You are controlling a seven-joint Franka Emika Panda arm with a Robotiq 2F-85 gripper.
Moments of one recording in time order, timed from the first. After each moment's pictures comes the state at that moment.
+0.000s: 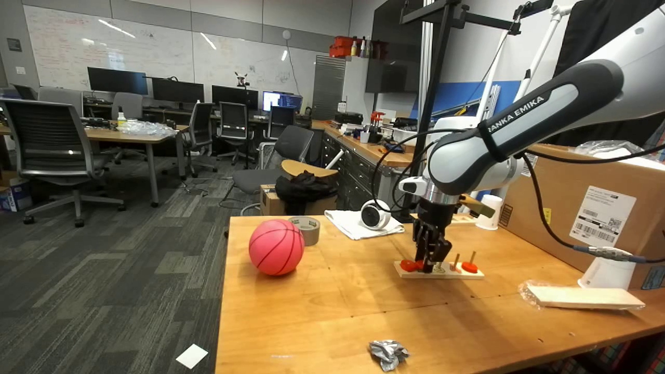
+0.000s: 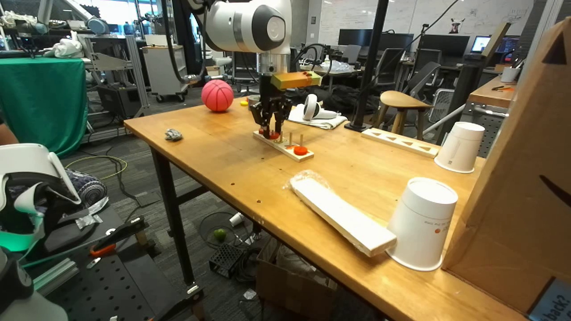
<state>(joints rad) 0.02 0.34 0.16 -2.00 -0.12 2.33 -1.21</state>
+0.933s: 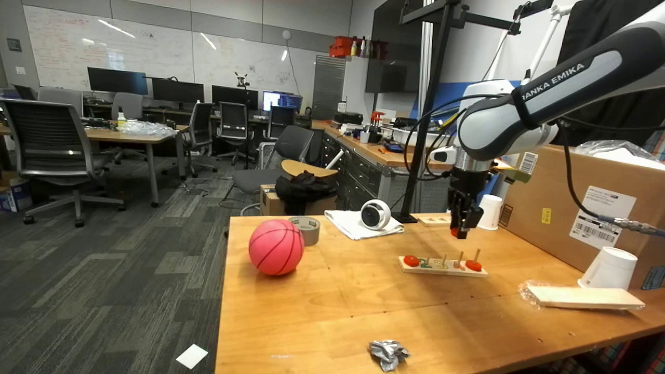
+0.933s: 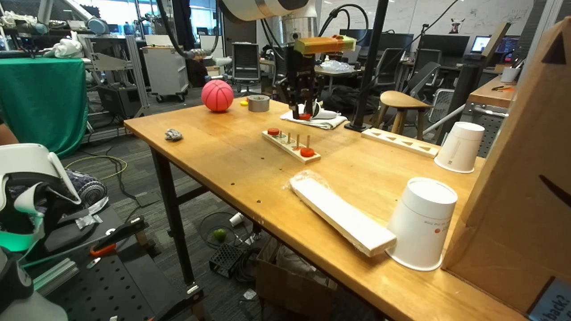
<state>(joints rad) 0.01 0.23 0.05 -1.95 -0.21 2.21 -1.12</state>
